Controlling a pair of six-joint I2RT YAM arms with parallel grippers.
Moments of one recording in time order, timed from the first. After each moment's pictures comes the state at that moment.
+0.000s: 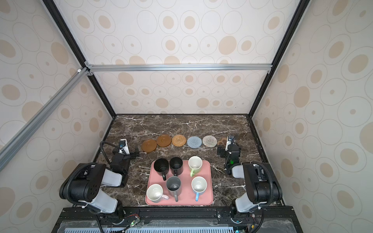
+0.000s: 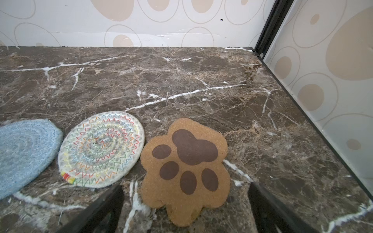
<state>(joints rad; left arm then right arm) -0.04 1.58 0.22 1.24 -0.20 0.06 0.05 1.54 0.41 0.71 0.16 0.02</state>
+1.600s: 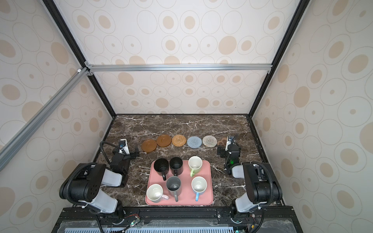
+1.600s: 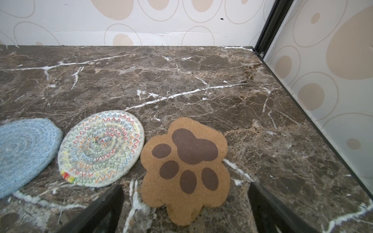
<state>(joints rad) -0.04 1.58 0.22 1.24 -0.20 0.06 0.05 1.54 0.41 0.71 0.16 0.02</state>
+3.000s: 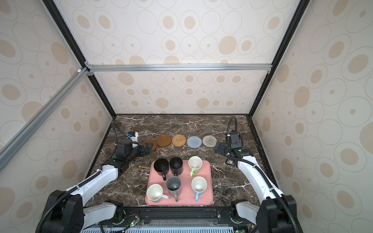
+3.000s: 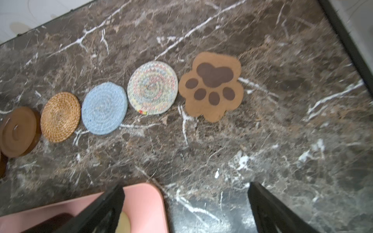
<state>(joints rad) -0.26 1.22 0.61 0.04 0.07 -0.42 0.17 1.18 0.88 -0.61 0.08 0.46</state>
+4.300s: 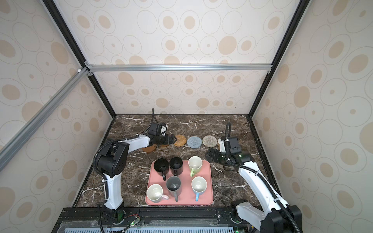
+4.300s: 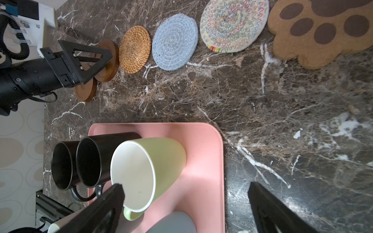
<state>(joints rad) -0.39 2.04 1.32 -0.14 0.28 -0.41 0.23 1.08 0.84 -0.70 -0.28 0.45</state>
